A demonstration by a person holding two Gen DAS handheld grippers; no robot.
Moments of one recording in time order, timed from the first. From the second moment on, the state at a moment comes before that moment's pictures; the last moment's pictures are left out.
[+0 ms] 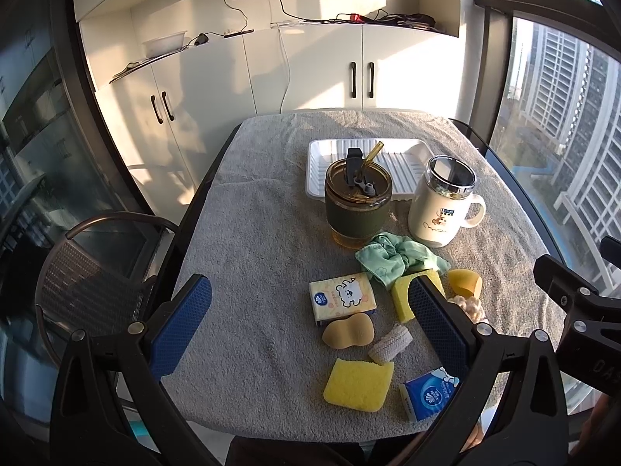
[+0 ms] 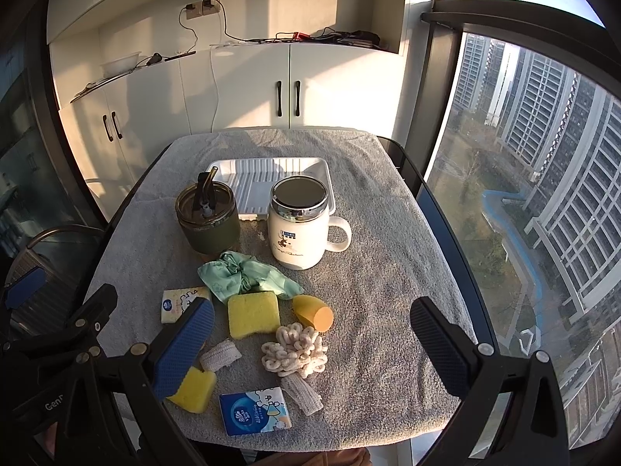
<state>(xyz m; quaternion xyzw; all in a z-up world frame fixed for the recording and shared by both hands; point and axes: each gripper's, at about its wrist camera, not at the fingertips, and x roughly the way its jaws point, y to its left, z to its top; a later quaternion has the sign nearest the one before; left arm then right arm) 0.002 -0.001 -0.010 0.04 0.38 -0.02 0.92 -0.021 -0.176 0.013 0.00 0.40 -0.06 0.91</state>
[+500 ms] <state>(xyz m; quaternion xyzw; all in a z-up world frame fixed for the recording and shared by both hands) 0.003 -0.005 -0.034 0.05 0.41 -0.02 0.91 -0.020 -0.176 -0.001 0.00 0.42 -0.06 0.90</state>
